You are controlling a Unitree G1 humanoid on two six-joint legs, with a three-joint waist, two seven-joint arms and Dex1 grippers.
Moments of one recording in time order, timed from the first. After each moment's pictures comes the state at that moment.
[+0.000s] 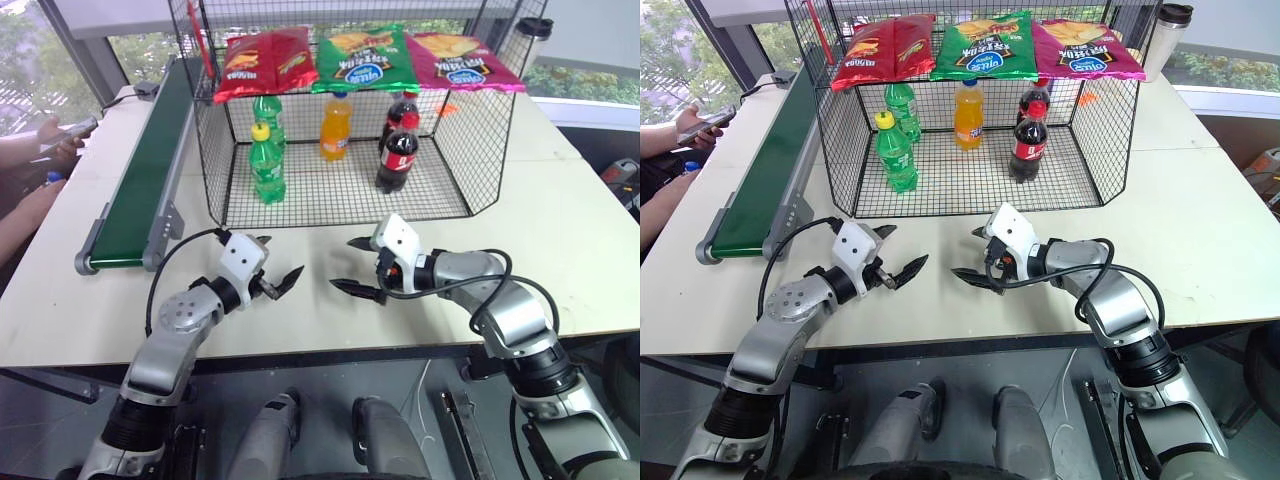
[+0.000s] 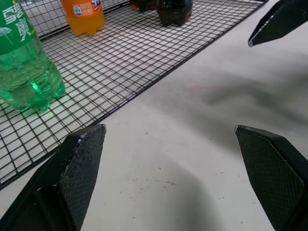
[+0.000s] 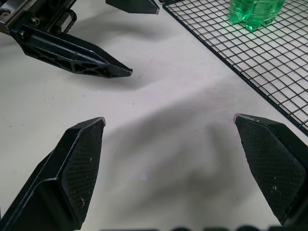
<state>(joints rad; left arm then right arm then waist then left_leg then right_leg) -0.17 0.40 -0.10 -0.29 -0.17 0.38 -0.52 -0.45 -0.53 0.22 -0.21 0.26 0.61 0.84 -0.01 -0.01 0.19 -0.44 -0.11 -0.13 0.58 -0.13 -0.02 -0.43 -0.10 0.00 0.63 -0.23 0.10</state>
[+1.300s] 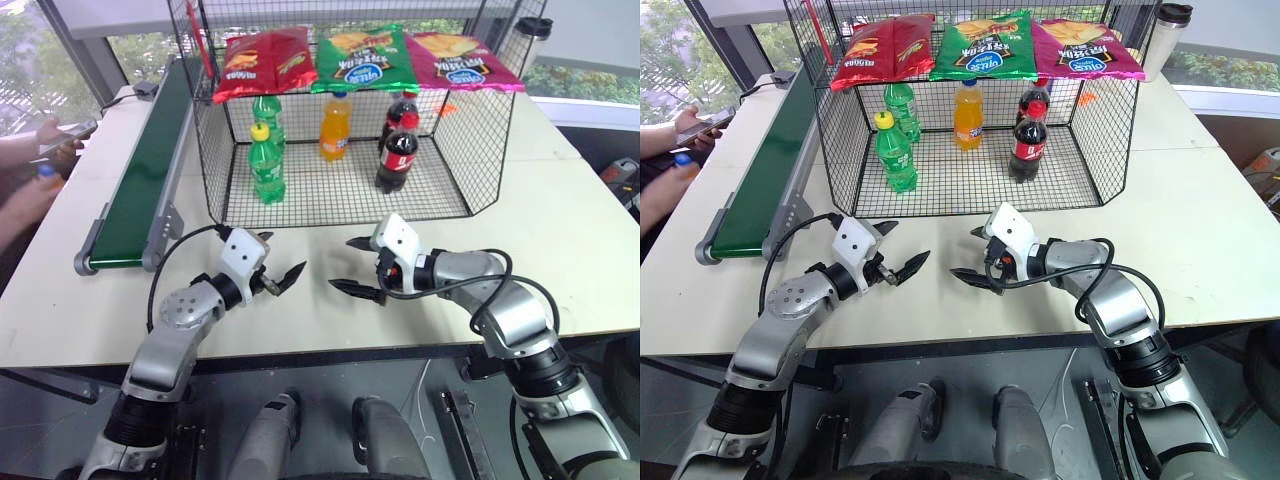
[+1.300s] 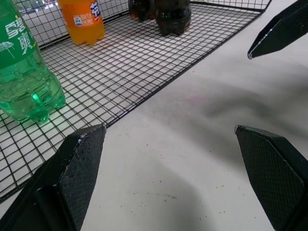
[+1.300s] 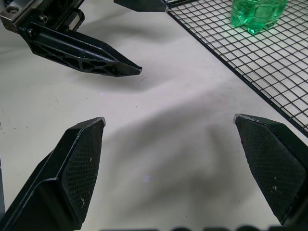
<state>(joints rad) -0.19 0.40 -0.10 -0.28 -0.17 0.37 -0.52 -0.45 -0.53 0.22 -0.22 0.27 0.61 0.84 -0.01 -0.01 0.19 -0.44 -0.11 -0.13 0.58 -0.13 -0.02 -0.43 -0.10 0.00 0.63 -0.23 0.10</state>
